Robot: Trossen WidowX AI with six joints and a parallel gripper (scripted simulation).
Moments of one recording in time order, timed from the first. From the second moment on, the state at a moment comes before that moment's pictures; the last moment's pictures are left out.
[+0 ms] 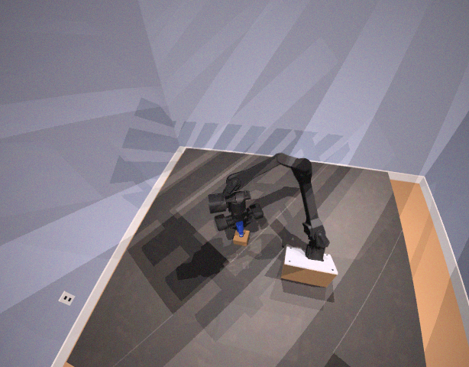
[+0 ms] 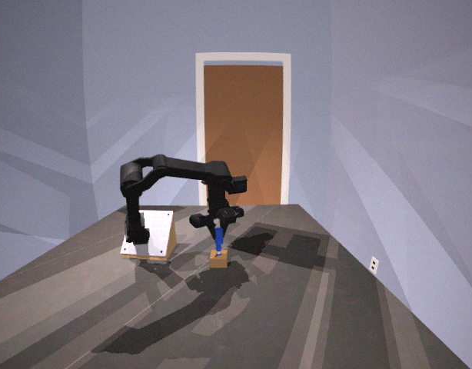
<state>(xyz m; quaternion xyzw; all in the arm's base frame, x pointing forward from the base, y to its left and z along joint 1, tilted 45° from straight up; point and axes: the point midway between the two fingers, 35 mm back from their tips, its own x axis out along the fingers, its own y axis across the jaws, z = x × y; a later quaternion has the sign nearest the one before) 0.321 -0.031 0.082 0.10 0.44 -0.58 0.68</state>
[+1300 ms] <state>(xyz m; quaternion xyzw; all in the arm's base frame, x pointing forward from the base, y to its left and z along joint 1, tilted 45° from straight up) 0.318 -0.046 0.067 0.10 0.45 -0.58 0.67</state>
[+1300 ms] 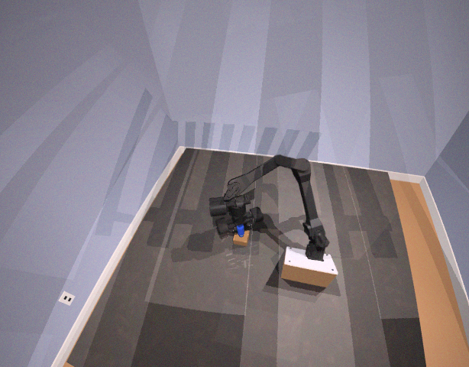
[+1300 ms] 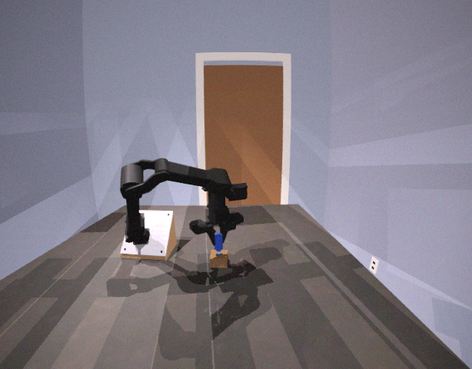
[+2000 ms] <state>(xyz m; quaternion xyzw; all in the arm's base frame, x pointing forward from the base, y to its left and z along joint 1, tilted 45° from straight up) 0.324 -0.004 0.109 0.09 0.45 -0.58 0.67</state>
